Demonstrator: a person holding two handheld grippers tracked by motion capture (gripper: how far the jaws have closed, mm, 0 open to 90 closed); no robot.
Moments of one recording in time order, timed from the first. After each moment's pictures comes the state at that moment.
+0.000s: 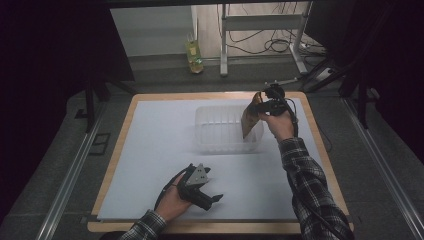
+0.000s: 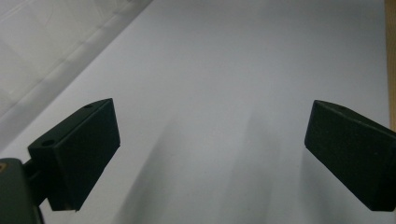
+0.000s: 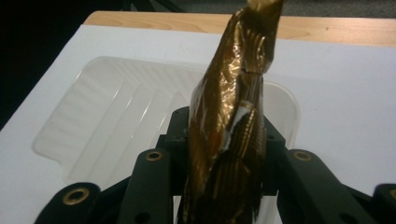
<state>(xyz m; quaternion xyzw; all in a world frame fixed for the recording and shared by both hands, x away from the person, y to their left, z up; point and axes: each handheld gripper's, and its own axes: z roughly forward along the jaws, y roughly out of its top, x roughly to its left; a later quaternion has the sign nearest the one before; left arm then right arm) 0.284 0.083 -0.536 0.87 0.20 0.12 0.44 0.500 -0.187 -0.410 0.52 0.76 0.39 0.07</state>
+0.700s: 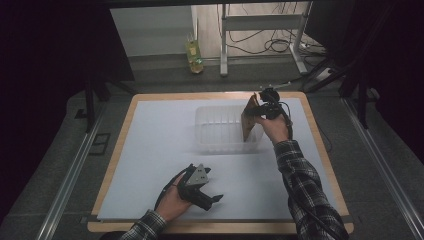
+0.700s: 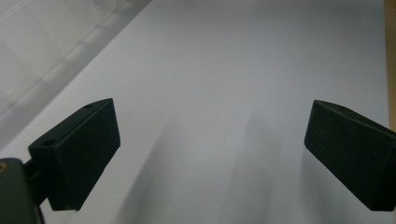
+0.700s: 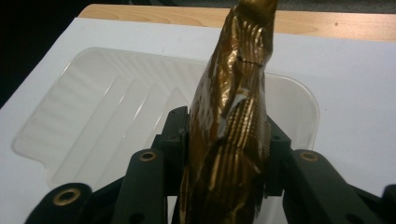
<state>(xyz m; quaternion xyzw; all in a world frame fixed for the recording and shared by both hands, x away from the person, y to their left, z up) 0.284 0.083 -0.536 0.87 0.20 0.12 0.44 0.502 -0.178 -0.426 0.52 0.76 0.38 0.08</state>
